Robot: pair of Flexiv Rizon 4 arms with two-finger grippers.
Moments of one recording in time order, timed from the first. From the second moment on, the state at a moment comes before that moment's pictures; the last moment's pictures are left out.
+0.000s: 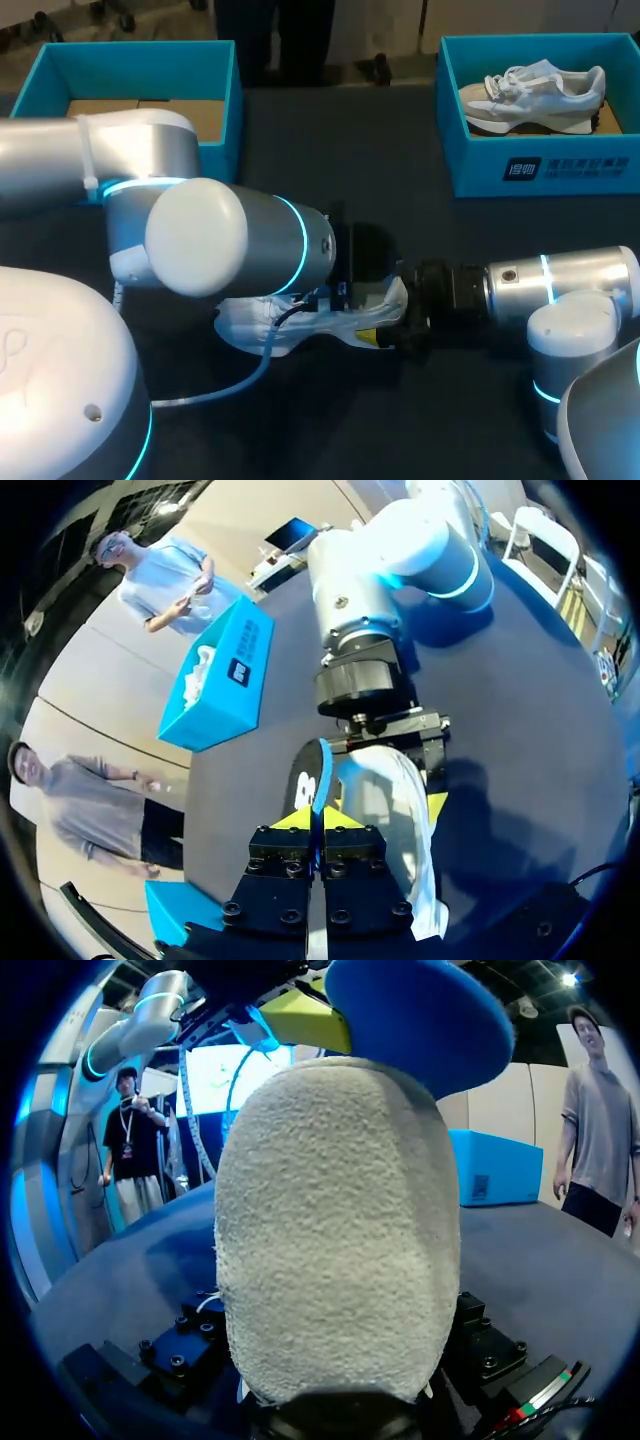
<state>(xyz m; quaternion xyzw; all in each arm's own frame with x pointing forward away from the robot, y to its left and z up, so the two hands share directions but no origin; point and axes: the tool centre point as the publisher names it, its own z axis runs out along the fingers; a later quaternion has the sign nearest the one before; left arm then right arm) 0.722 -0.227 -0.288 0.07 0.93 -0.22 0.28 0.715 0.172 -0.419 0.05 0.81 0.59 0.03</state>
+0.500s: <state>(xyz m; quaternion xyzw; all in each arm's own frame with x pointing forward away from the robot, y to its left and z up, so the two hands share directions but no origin) 0.703 -0.245 -0.293 0.10 0.94 -0.23 0.22 0.715 0.172 -0.419 0.05 0.81 0.59 0.03</state>
